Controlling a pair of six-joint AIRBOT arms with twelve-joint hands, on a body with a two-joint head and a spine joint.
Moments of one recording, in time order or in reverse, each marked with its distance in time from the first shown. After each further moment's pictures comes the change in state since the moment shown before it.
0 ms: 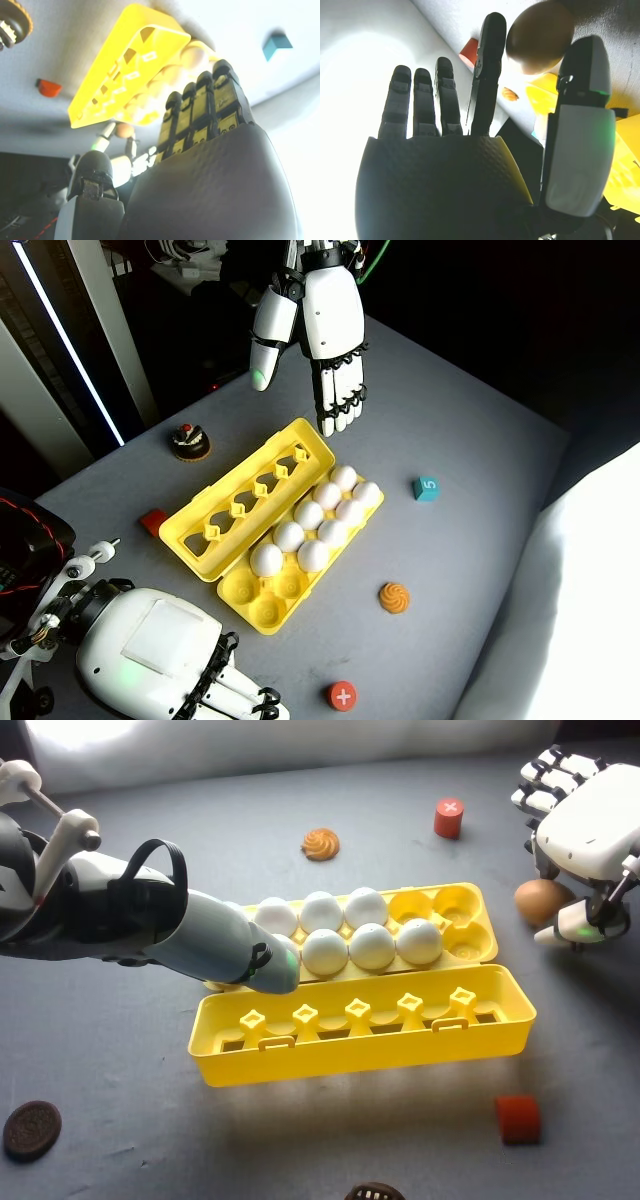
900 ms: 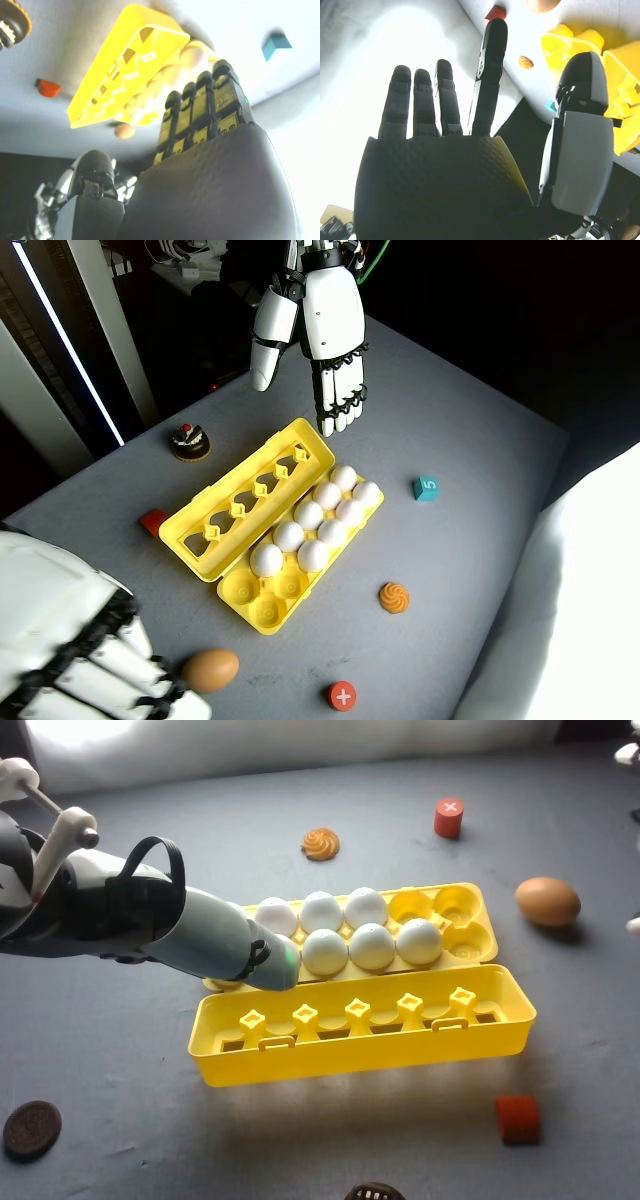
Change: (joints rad) left arm -0.003 0.000 0.002 0.006 0.002 0.002; right arm 0.098 0.451 -0.485 0.172 0.050 -0.158
